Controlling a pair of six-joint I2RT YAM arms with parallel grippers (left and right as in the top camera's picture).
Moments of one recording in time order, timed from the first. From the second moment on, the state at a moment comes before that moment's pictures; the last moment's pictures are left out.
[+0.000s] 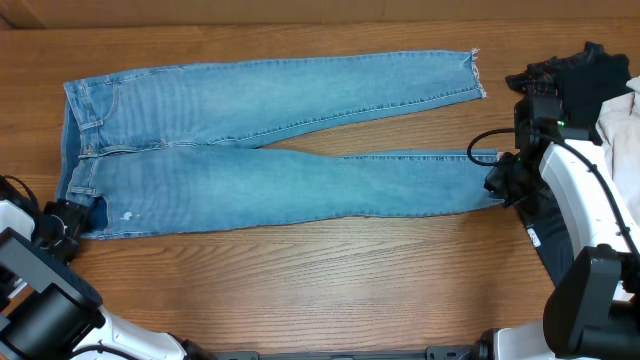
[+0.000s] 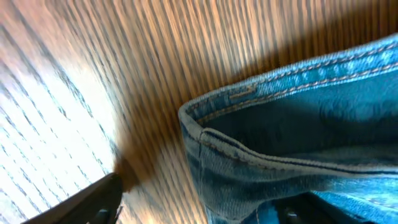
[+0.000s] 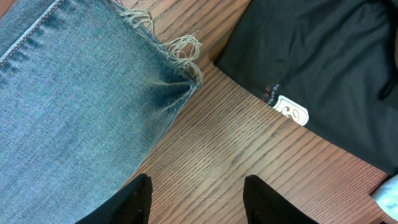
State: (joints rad) left arm 0.83 1.90 1.17 -0.65 0.04 -0.46; right arm -0.12 1.66 1.22 -1.11 0.16 0.59
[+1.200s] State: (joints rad) left arm 0.82 1.87 1.12 -0.75 -0.02 -0.49; right arm -0.12 1.66 0.98 -0.80 0.07 0.59
